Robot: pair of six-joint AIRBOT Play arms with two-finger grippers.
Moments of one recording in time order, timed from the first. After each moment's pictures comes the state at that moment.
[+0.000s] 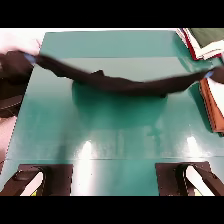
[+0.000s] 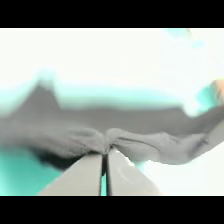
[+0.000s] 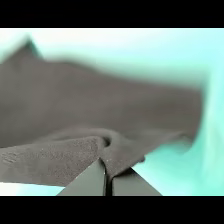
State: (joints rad) left arm 0.03 -0.75 1.41 0.90 -1.08 -1.39; right arm -0.43 -0.84 1.26 -0.87 1.28 1.26
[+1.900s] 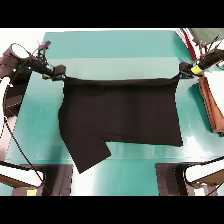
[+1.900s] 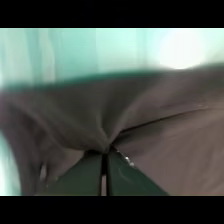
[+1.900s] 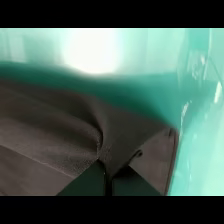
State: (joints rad) left arm 0.04 -1.62 1.58 1.09 -1.21 -1.41; right arm -0.20 -1.66 1.73 -1.24 1.48 1.45
